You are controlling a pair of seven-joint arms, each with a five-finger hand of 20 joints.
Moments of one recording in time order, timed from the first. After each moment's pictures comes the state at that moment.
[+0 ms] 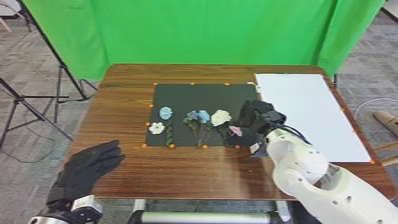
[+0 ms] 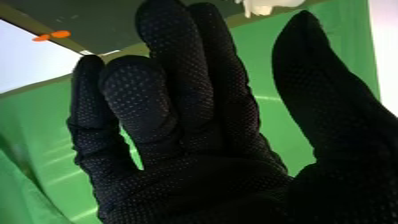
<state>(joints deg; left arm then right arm) 149.4 -53.0 -102.3 -131.9 39.9 11.3 13.3 -78.7 -45.6 49.2 -111.4 -123.3 0.9 32.6</state>
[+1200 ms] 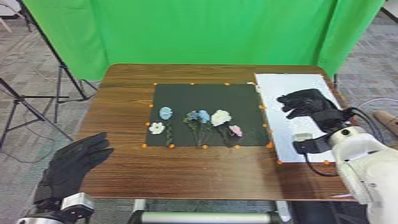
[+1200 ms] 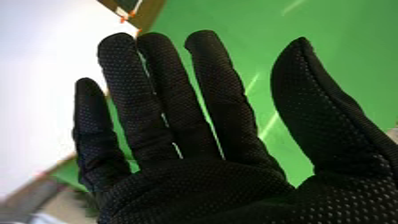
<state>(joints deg) 151.3 -49.3 -103.2 -131.4 37.3 14.5 22.9 -105.7 -57.3 95.2 -120.6 -88.0 -4.6 22.2</state>
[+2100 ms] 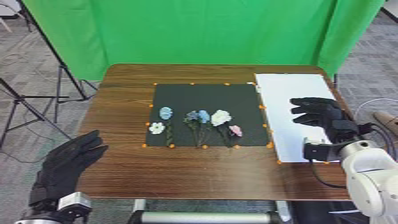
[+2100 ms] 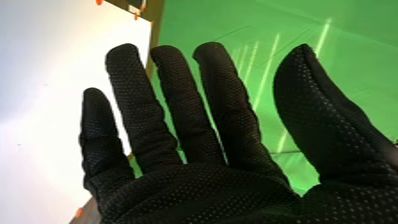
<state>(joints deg) 151.7 -48.5 -102.4 -131.1 35.1 17.4 27.2 -111.5 -61.4 100.9 -120.3 -76.1 -0.2 19.2</state>
